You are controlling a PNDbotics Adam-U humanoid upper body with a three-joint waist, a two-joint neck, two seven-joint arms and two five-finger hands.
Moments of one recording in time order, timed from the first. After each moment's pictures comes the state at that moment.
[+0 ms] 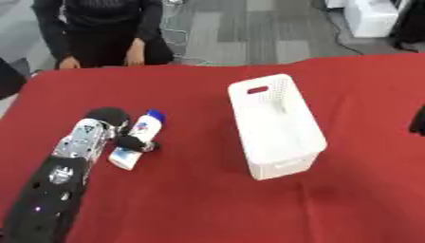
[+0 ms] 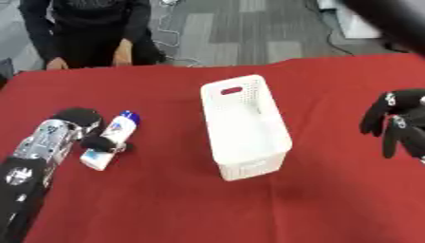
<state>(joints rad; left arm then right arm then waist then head) -0.50 0.30 -0.06 -1.21 -1.54 0.00 -0.62 -0.04 -0.57 -0.11 -1.99 -0.04 -0.59 0.52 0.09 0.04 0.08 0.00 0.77</state>
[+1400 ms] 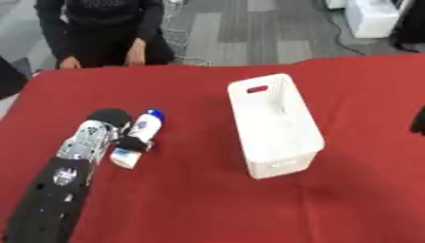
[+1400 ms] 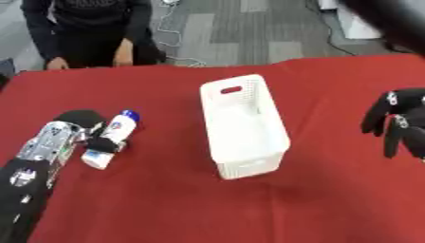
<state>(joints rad) -0.49 0.29 -0.06 -1.21 -1.54 0.02 -0.60 -0.04 -0.57 -0.11 -1.99 -0.04 -0.59 0.52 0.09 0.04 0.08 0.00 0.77</state>
